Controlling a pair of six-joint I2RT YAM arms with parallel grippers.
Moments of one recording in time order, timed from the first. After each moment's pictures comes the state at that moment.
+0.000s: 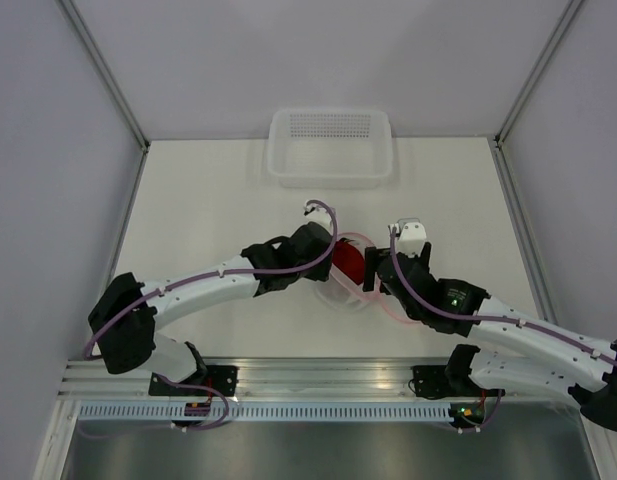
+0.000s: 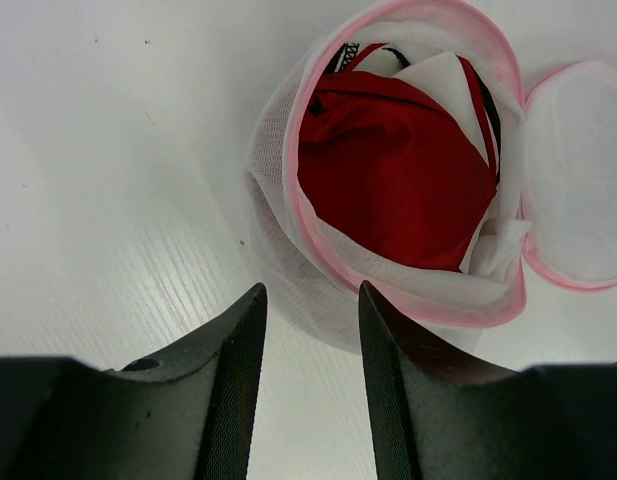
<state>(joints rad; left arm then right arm) -0.98 1.46 1.04 -0.35 -0.31 -0.51 1.01 0.92 0.76 -0.55 0.69 0.62</state>
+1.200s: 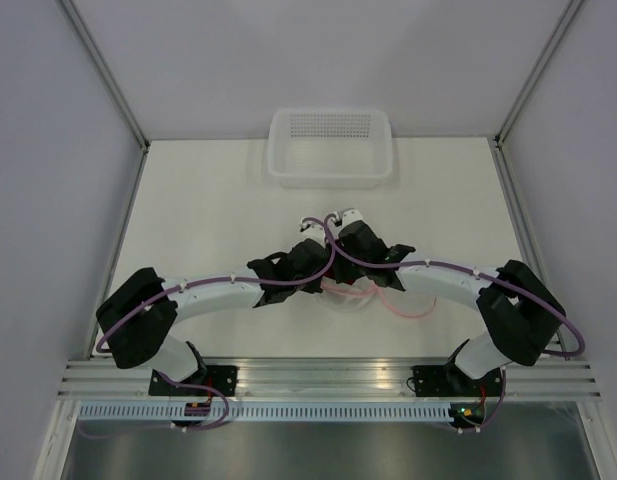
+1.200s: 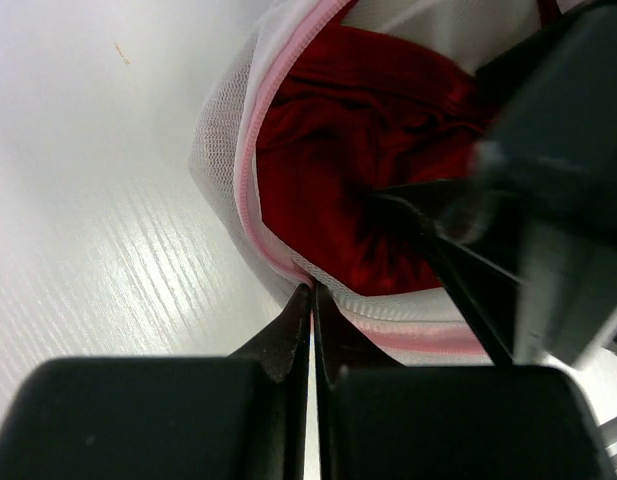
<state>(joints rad) -0.97 1.51 0.85 -0.13 -0.28 -0.55 0.79 1.50 0.84 -0.18 0.20 0.32</state>
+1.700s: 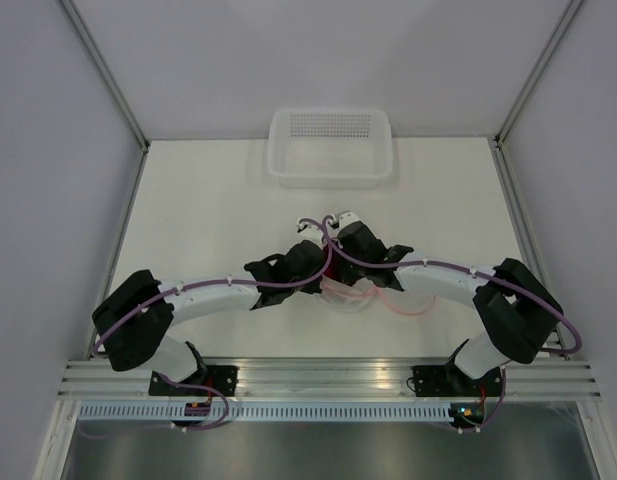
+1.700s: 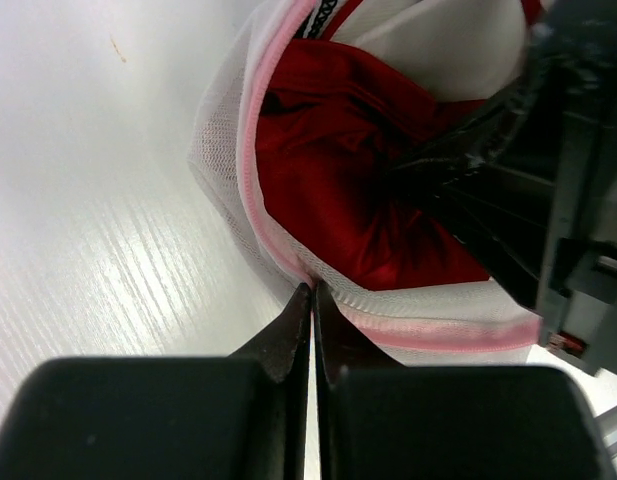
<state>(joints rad) -0.97 1.49 0.82 -0.10 -0.28 -0.57 0.79 1.55 0.85 -0.15 0.12 0.32</state>
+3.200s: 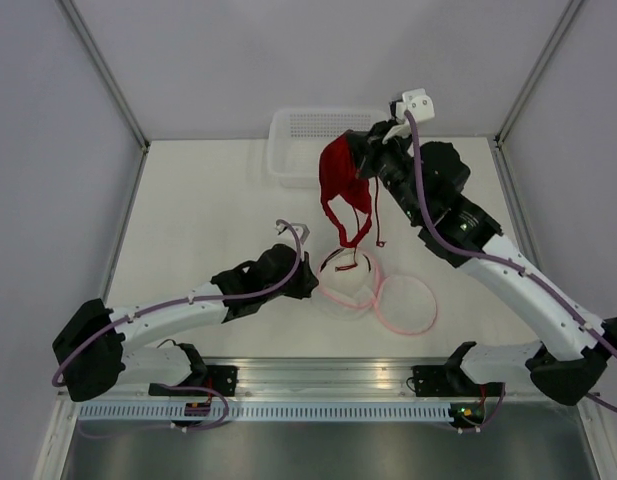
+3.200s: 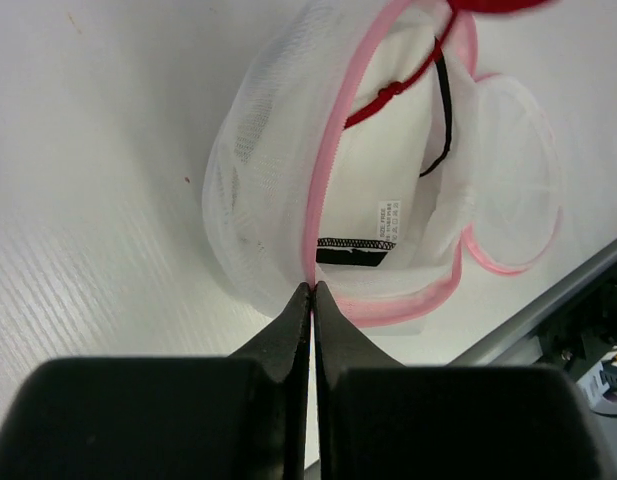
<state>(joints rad) -0.96 1.23 0.70 -0.11 -0.17 -0.66 0.77 1.22 1.43 -0.10 0.28 0.18</state>
